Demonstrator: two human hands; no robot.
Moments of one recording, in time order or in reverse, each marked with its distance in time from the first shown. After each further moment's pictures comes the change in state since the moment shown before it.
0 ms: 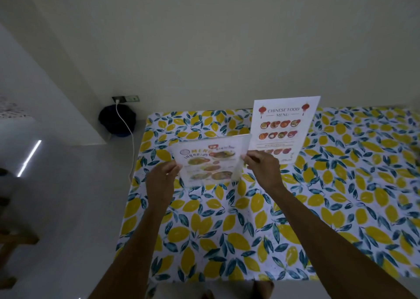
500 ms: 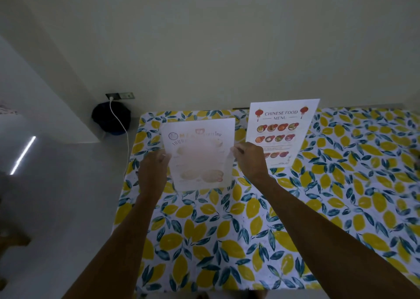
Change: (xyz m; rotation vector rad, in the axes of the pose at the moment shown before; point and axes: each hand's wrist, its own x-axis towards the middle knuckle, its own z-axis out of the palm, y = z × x) left_hand 0.055 -0.008 0.017 0.248 -0.003 -0.055; right_hand 0.052 -0.006 0.021 -0.275 -0.004 -0.151
